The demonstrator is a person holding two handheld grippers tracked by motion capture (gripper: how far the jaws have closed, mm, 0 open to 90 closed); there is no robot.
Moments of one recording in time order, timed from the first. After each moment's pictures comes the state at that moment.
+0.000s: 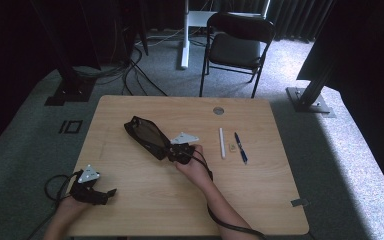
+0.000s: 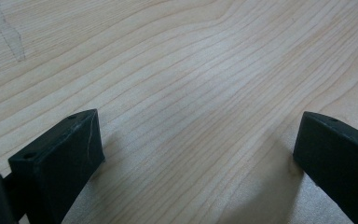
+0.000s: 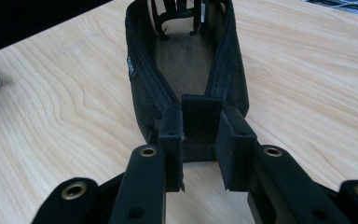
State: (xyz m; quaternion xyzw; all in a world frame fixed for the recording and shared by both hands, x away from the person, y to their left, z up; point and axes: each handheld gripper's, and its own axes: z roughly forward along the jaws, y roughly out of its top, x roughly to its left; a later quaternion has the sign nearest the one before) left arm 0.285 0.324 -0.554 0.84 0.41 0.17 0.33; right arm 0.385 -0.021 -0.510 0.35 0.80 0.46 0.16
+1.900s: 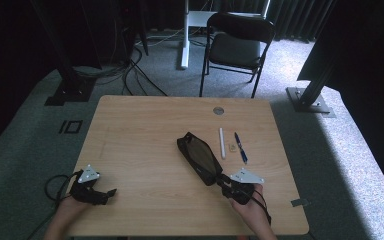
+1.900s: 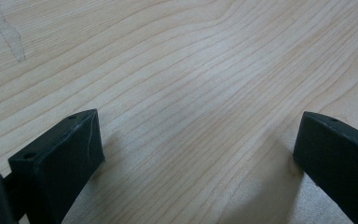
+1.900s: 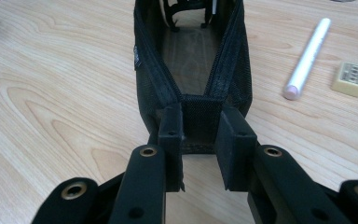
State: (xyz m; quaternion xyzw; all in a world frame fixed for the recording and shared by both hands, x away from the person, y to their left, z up) left arm 0.285 0.324 -0.554 0.84 0.41 0.17 0.33; right arm 0.266 -0.185 -0.521 0.42 0.77 0.44 0.19
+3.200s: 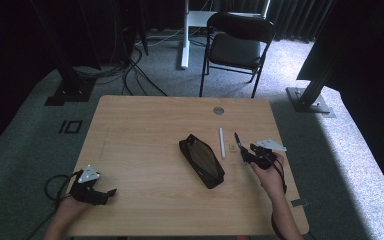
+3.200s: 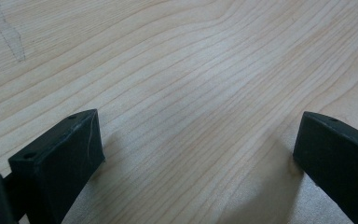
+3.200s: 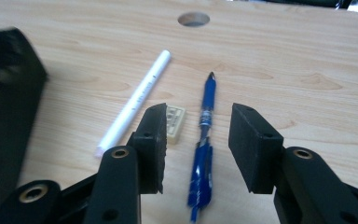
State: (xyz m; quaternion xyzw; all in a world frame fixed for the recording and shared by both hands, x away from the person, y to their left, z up) left arm 0.285 0.324 -0.554 0.84 0.41 0.17 0.33; right arm 0.375 -0.264 -0.520 0.51 0.71 0.41 0.26
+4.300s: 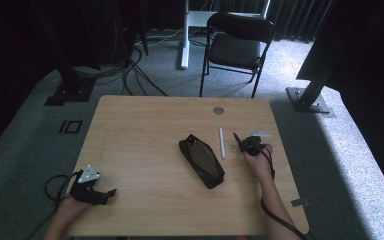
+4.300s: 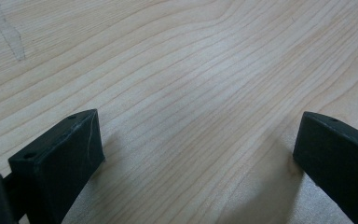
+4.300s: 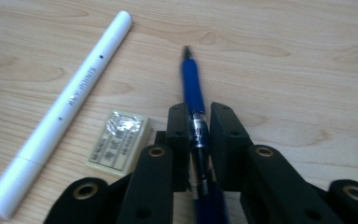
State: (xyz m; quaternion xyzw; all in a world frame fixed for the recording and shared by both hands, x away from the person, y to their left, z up) left arm 0.284 0.324 -0.554 0.84 0.41 0.17 0.33; right arm 0.437 -0.252 -0.552 0.55 0.73 0.34 0.23
